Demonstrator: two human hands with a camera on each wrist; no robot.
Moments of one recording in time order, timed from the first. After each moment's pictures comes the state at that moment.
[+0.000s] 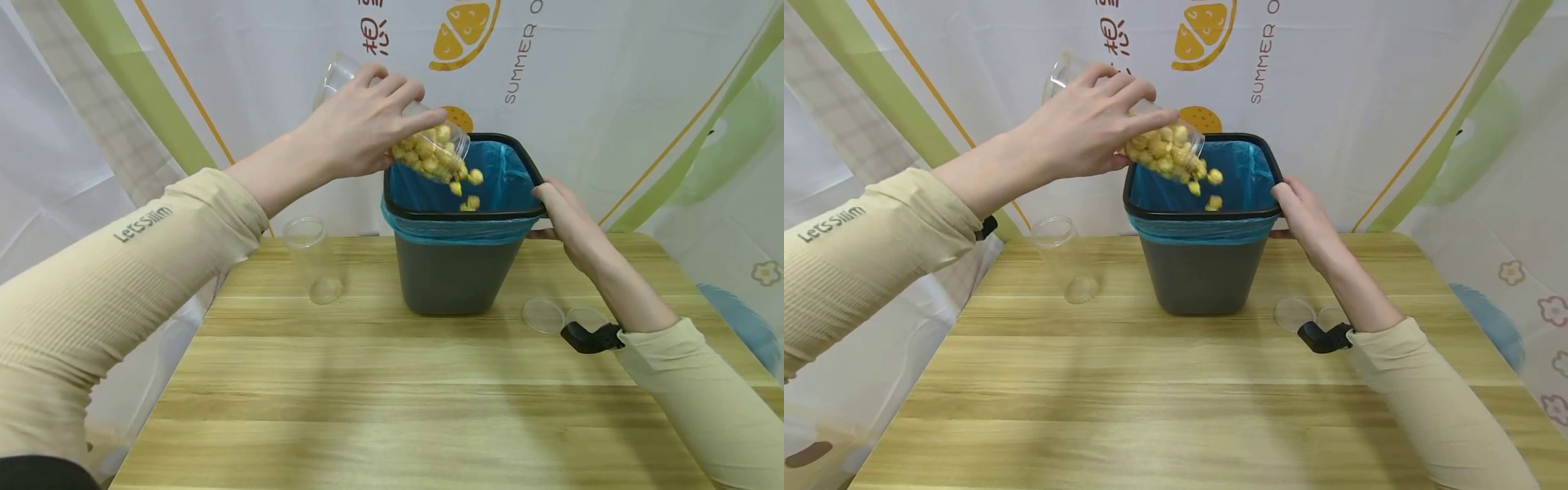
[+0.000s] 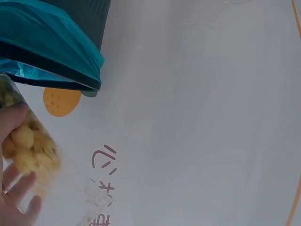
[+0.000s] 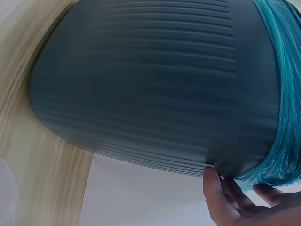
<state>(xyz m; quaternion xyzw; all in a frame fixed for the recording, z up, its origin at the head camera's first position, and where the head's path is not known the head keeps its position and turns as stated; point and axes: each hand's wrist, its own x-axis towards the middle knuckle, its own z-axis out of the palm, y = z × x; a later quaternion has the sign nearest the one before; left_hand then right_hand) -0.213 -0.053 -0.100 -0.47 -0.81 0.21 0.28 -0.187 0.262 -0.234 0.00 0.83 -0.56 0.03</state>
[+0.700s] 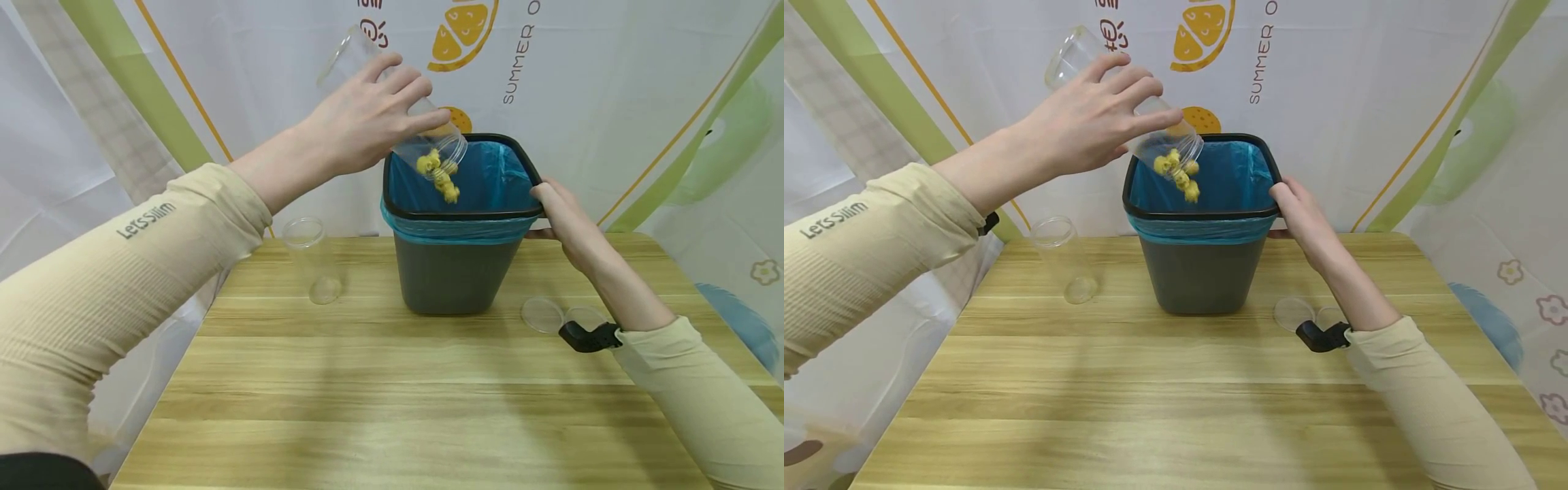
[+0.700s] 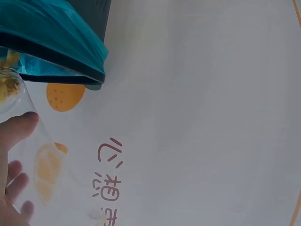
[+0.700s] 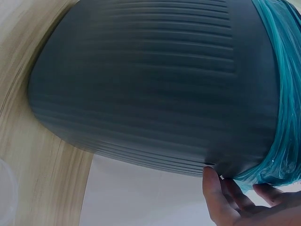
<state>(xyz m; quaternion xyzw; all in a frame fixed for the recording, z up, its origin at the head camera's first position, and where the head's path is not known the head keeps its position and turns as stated) -0.213 -0.052 -0.099 -0.49 -0.76 0.23 0.35 -0.186 0.261 -0.236 0.00 0.83 -0.56 0.03</state>
